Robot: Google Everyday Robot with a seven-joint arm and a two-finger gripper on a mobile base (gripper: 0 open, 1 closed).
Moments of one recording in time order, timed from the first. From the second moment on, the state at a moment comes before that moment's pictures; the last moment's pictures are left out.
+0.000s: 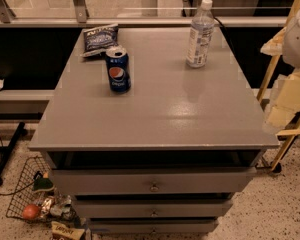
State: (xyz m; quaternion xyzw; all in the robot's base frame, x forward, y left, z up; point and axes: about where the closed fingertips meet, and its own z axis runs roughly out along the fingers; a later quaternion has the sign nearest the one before) arm 0.438 -0.216 0.977 -0.60 0.78 -0.04 0.16
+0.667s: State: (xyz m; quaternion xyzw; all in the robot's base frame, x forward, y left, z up) arm 0.470 -0.213 0.969 -0.59 0.78 0.00 0.21
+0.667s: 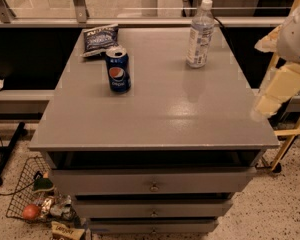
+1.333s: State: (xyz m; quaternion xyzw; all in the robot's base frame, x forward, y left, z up) arm 0.618 -0.199 0.973 -0.46 0.80 0.09 0.37
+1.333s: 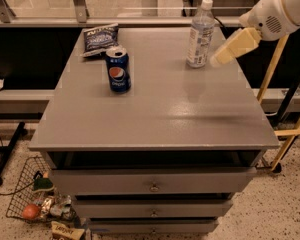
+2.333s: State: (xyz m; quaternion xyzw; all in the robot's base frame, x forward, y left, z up) arm 0.714 -0.195 0.981 -0.23 0.86 0.09 0.45
